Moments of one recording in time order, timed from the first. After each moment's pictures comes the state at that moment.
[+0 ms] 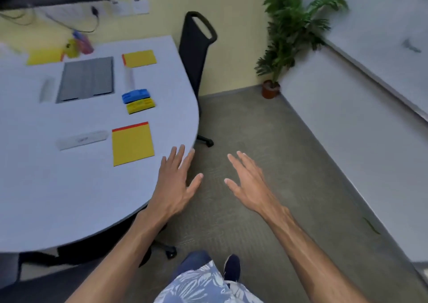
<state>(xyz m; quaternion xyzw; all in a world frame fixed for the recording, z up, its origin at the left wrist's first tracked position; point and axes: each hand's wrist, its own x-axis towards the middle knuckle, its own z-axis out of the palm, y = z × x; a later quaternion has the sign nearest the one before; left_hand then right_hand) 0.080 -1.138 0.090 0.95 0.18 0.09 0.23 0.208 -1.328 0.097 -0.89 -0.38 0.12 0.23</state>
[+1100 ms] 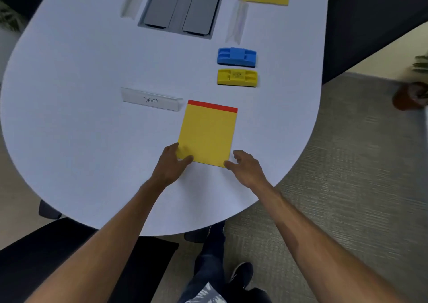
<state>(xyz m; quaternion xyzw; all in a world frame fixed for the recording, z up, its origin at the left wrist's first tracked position) 0.094 -0.812 -0.075 0.66 0.60 -0.04 0.44 0.297 -0.927 -0.069 -0.79 -0.31 0.49 0.20</state>
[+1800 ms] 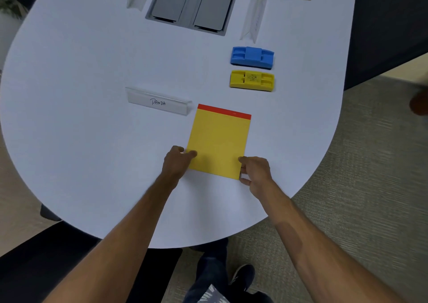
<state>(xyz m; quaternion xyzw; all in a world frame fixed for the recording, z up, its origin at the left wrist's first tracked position) 0.111 -0.770 -0.102 0.48 0.70 0.02 0.53 0.296 -0.875 -0.100 -0.76 0.05 0.53 0.38</state>
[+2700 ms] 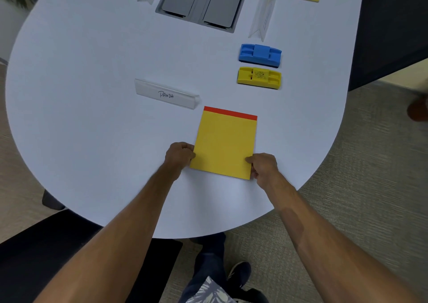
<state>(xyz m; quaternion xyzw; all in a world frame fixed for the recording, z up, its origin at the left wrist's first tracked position) 0.090 -0.768 -0.110 0.45 0.68 0.04 0.58 0.302 -0.874 -0.107 -0.78 0.03 0.52 0.33</state>
